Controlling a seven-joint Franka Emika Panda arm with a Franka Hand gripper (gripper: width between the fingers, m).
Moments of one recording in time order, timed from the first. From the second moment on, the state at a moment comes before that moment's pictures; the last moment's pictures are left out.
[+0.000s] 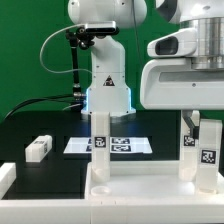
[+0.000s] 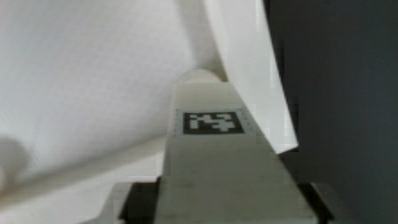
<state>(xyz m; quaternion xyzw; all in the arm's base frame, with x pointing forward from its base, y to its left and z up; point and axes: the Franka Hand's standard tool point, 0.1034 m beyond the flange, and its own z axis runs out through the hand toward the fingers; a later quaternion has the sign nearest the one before) 0.640 0.114 0.111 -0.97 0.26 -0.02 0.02</state>
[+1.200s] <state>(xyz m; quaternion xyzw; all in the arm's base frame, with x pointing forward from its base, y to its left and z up) 0.641 0.111 0.109 -0.88 0.47 -0.01 0.06</state>
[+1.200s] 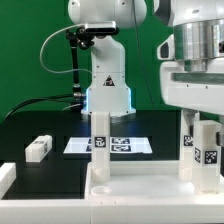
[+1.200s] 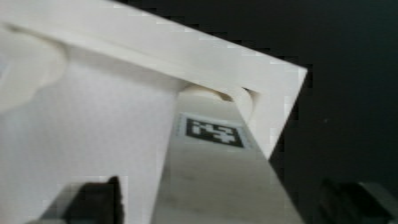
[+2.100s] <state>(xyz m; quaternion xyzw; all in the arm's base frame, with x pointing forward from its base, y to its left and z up) 0.641 0.111 0.107 -1.00 0.05 -0.07 0.04</state>
